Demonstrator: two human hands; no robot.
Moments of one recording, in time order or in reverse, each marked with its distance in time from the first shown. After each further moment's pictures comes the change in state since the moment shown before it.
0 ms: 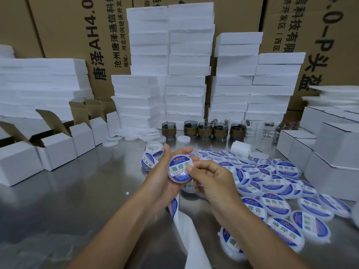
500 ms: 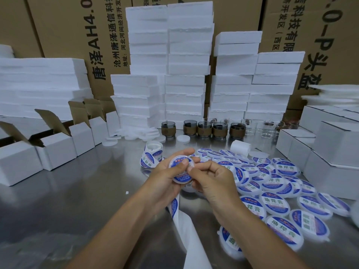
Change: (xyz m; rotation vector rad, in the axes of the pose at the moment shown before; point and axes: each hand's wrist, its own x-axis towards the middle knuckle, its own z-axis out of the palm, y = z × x) left_hand -0.004 -0.003 -0.001 0.103 -0.075 0.035; right_hand -0.001 0.001 -0.002 0.006 0.003 0.000
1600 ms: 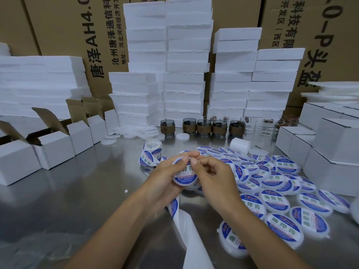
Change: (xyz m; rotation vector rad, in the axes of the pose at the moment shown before) left_hand 0.000 -0.002 0.001 -0.037 -0.079 -0.057; right_hand 0.006 0.007 -0.006 -0.359 -0.008 -0.297
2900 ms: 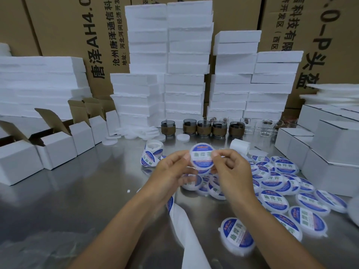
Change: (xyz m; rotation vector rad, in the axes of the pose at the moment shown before) left_hand 0.002 -0.002 -0.004 0.271 0.134 0.102; right_hand 0.007 -0.004 -0.019 0.077 0.224 0.040
